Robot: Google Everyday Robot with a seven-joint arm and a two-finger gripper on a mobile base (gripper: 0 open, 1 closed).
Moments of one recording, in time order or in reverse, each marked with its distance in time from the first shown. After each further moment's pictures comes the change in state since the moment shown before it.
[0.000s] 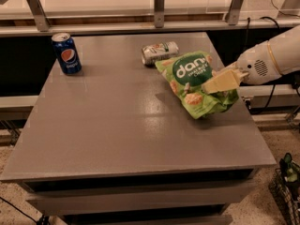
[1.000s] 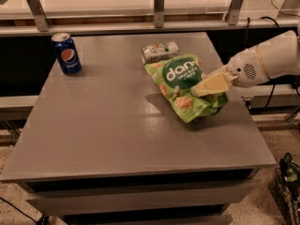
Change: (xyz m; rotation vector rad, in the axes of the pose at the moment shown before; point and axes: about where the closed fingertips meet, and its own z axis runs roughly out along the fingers) arm -0.008 0.007 0.022 -0.028 -0.037 -0.002
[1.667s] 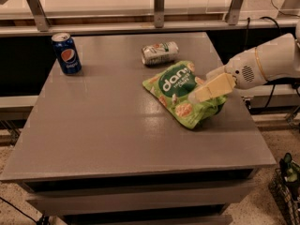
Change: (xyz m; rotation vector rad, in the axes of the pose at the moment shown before) arm 0.001 -0.003 0.003 0.024 -0.013 -0.015
